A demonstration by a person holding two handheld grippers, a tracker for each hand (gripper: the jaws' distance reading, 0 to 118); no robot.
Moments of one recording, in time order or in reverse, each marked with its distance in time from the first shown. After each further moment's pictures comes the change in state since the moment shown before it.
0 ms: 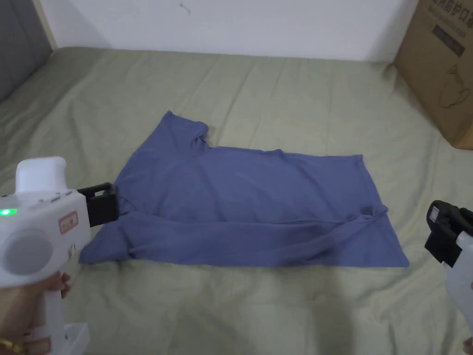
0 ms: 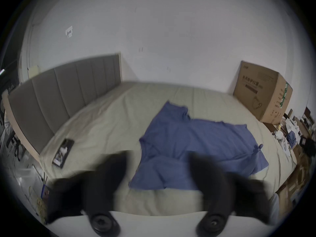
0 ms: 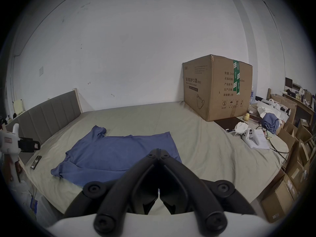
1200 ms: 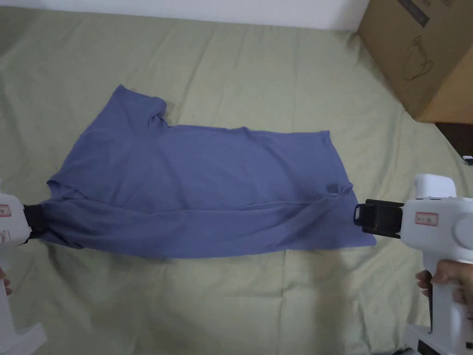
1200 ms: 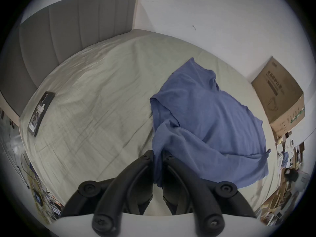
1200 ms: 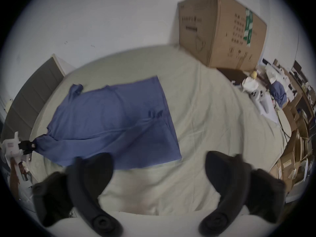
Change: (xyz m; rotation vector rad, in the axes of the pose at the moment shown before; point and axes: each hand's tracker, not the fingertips) left arm -0.036 -0.011 -0.096 -0.286 0.000 0.230; right arm 0.053 -0.013 -0.144 -0.609 -0.047 -0.040
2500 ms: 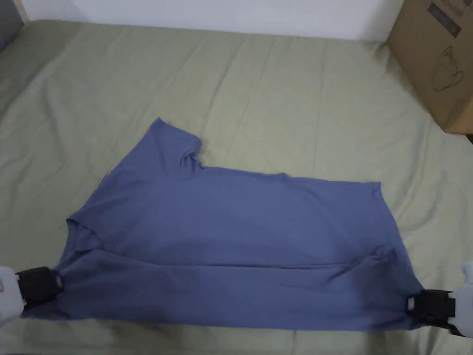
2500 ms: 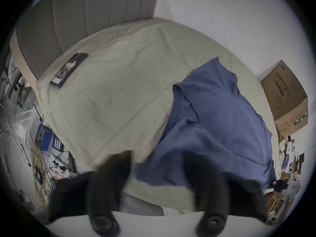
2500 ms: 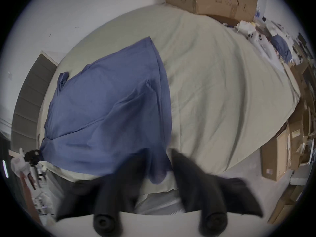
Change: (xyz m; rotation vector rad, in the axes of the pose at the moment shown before) left arm -0.046 -0.084 0.050 -0.071 0.103 0.068; right arm 0.051 -0.093 0.020 -0.210 0.042 -0.092
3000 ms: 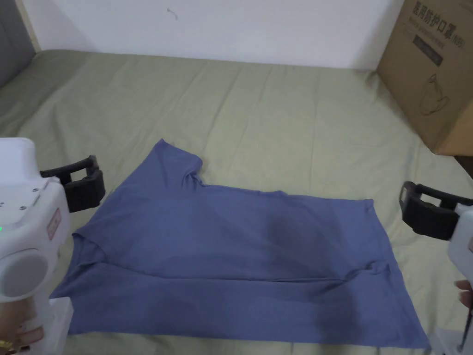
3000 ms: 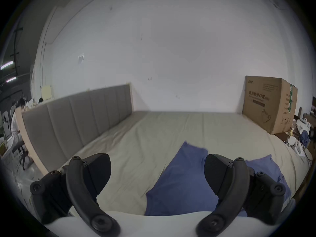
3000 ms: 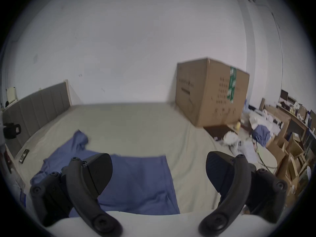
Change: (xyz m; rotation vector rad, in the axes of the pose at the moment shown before) left arm 0.109 0.028 0.094 0.814 -0.046 -0.339; right arm -0.100 0.024 0.121 0.864 -0.073 0.217
